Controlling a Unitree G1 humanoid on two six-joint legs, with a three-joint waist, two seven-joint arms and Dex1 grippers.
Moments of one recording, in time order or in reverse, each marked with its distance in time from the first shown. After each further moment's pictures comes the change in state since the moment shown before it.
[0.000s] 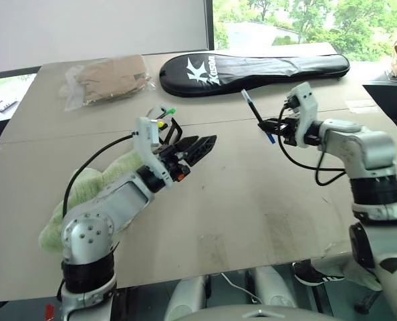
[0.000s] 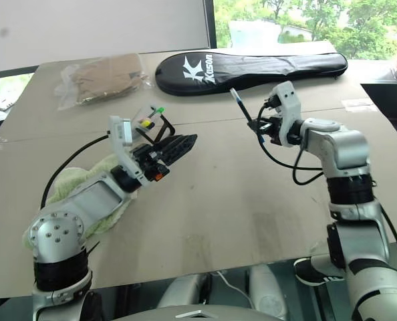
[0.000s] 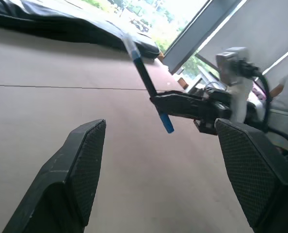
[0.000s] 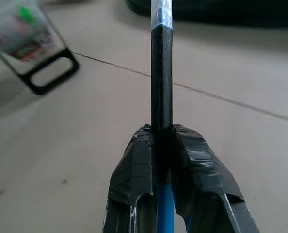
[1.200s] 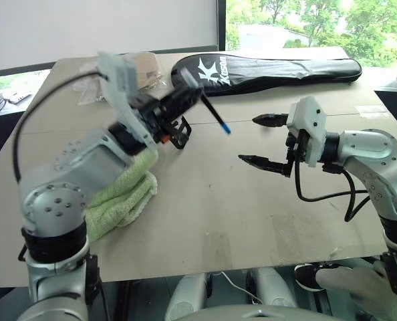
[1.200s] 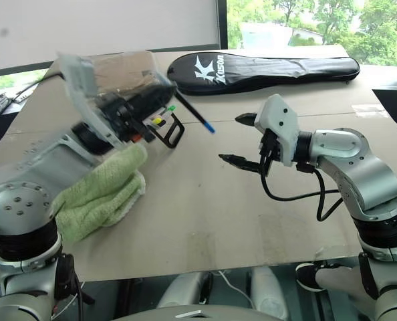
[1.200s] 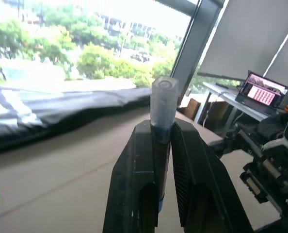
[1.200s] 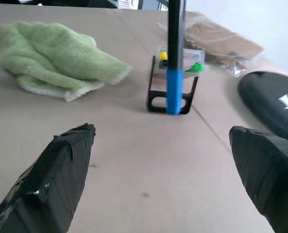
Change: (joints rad) left arm -0.261 0.284 0.005 -0.074 0.087 -0.109 -0.068; right arm 0.168 -0.160 0.095 -0.340 -0.001 -0.340 0.160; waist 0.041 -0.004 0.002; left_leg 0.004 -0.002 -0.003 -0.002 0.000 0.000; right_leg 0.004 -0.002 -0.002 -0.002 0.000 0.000
